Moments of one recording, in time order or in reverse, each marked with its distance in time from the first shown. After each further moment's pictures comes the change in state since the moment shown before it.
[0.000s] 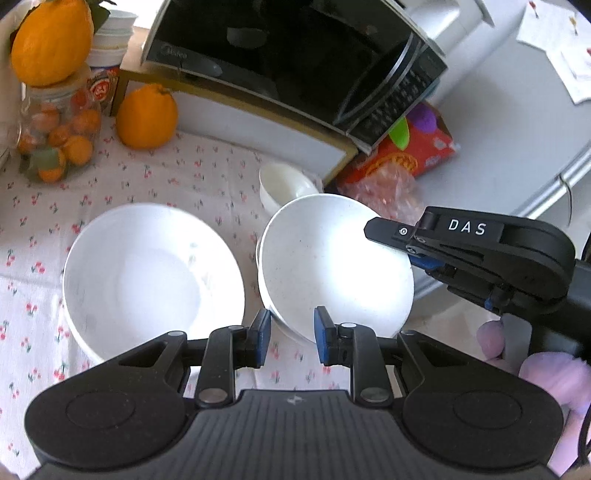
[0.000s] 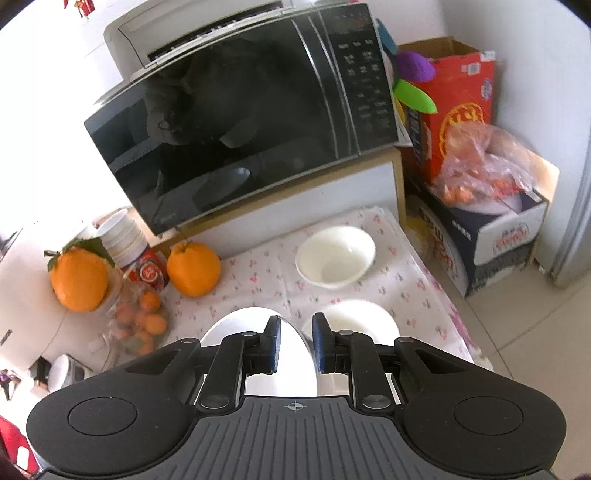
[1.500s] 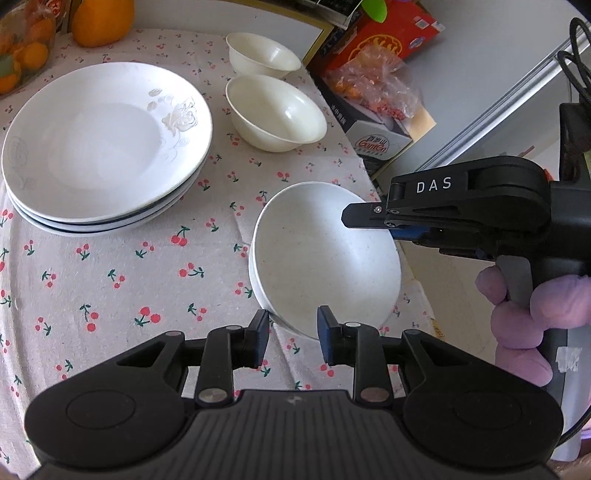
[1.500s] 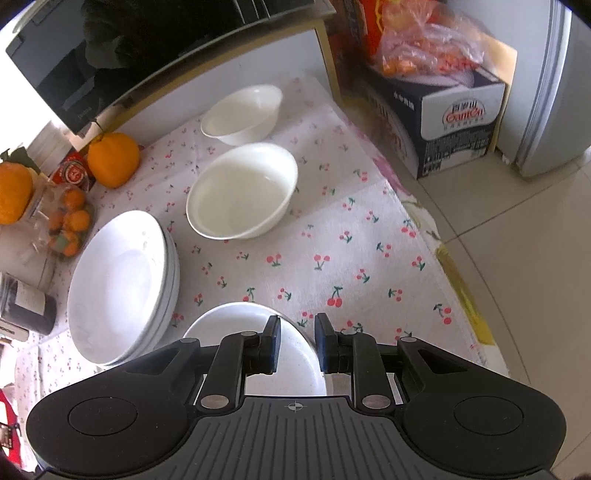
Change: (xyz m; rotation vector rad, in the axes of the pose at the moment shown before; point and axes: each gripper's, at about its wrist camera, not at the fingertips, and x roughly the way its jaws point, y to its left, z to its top) left arm 0.053 -0.005 -0.076 0.134 0.248 -0.005; right arm 0.027 -0.079 -0.082 0.078 0.300 -0.098
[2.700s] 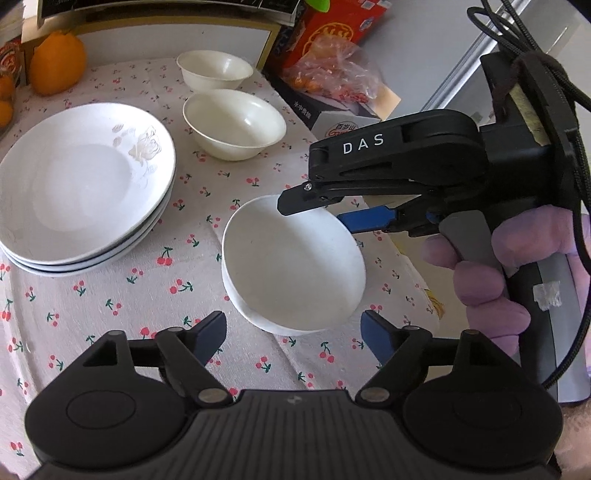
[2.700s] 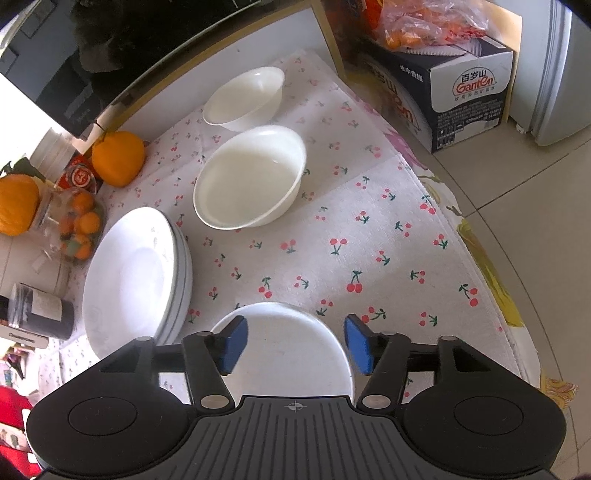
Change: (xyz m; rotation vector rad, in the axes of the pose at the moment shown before) left arm -0.010 -0.013 -0.008 0.194 -0.005 -0.011; right arm 0.009 -0.003 0.003 0.063 0.056 0.070
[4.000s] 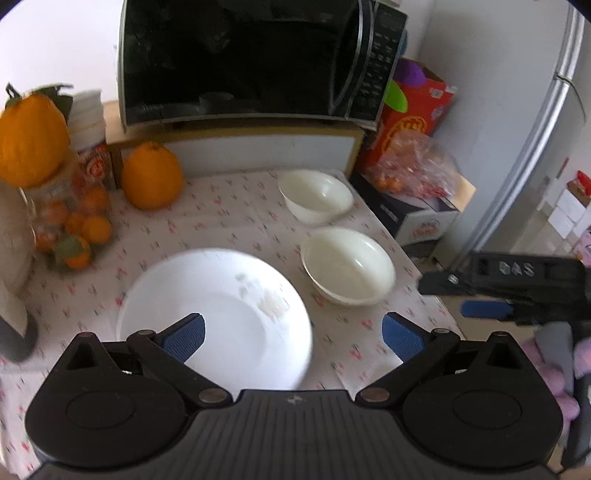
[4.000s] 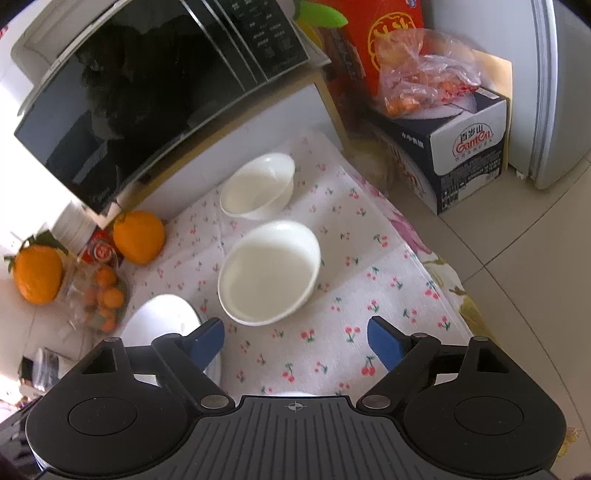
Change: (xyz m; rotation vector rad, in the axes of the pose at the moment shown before) left arm -0.041 0.044 0.064 -0.003 -0.262 0.273; right arm -0.026 0.001 0.031 0.053 -0.215 0.059
